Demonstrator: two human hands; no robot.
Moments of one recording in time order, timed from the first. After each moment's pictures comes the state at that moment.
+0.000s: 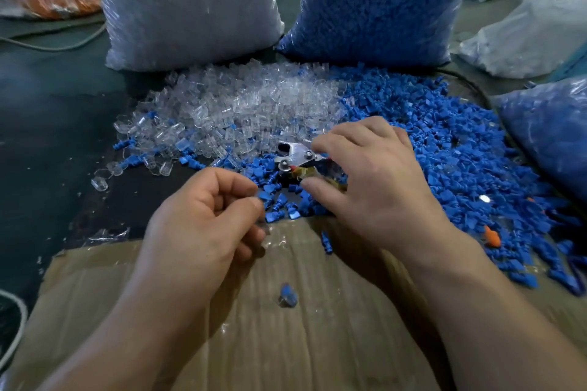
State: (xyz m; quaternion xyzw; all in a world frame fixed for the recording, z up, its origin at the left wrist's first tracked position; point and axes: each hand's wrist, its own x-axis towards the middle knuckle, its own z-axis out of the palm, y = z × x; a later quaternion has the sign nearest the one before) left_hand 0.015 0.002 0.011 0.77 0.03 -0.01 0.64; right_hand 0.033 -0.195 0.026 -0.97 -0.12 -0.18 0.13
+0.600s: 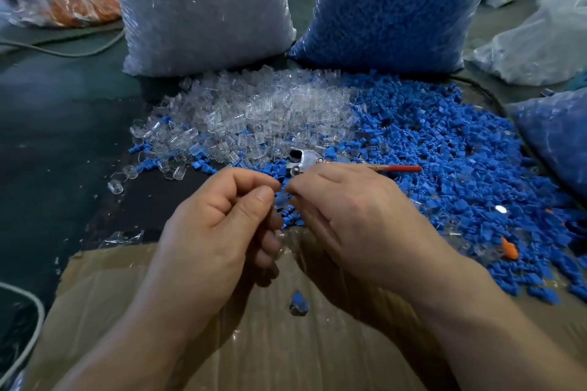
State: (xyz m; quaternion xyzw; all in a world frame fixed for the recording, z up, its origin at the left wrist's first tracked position) left_hand 0.014 0.004 0.014 0.70 -0.02 -0.07 0.72; right_hand 0.021 -0.169 0.032 -0.94 -0.25 -0.13 0.18
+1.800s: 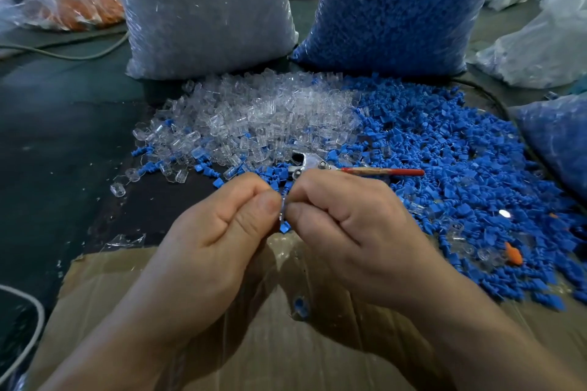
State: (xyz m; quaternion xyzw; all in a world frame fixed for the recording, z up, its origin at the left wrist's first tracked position) left_hand 0.018 0.018 0.024 0.77 -0.20 -0.04 0.61; right_hand 0.010 -0.158 0.041 -0.88 -0.24 -0.12 0.40
